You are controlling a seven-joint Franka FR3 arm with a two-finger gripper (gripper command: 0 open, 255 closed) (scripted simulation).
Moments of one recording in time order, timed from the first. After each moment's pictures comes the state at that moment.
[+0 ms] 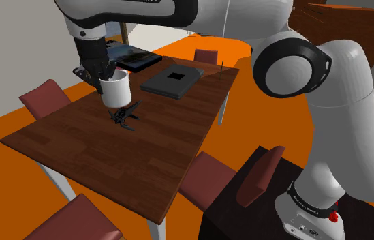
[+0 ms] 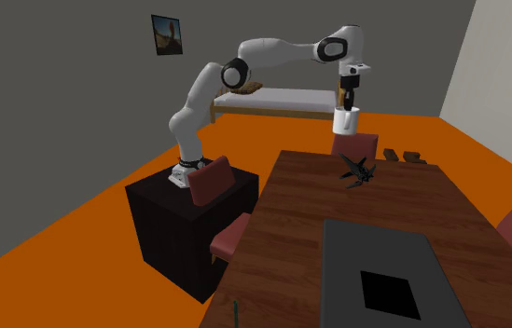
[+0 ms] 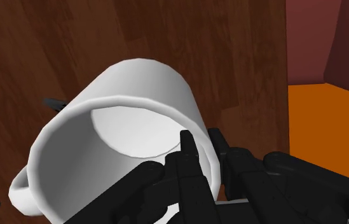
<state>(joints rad) 0.50 0.61 -0.01 -0.93 -0.05 1.63 0.33</state>
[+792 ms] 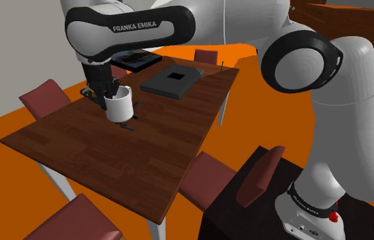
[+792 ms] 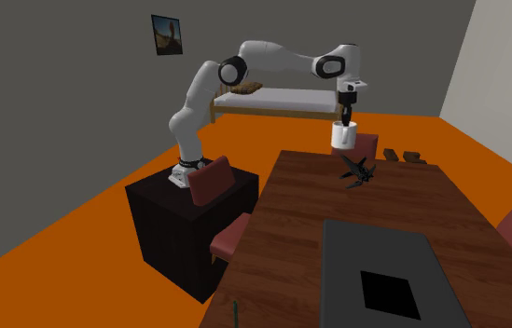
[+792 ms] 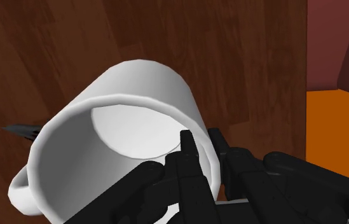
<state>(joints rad) 0.50 0.56 -0.01 -1.17 -0.05 1.83 0.34</state>
